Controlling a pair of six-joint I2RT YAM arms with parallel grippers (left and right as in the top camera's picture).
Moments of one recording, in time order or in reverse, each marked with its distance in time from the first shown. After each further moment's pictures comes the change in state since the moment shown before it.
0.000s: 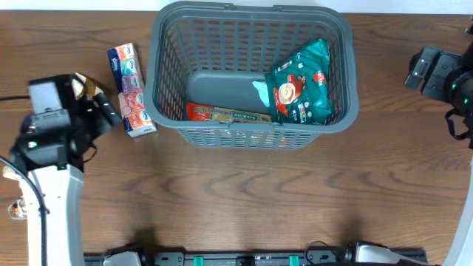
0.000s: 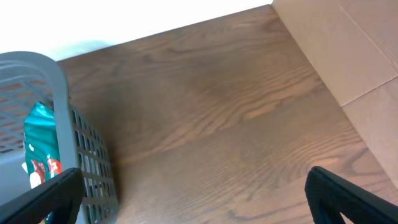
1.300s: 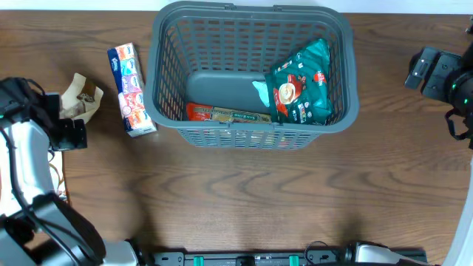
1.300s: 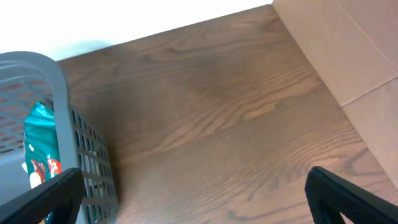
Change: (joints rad) left arm 0.300 0.407 0.000 0.142 0.027 0.793; right arm 0.000 0.000 0.000 0.000 0.000 0.000
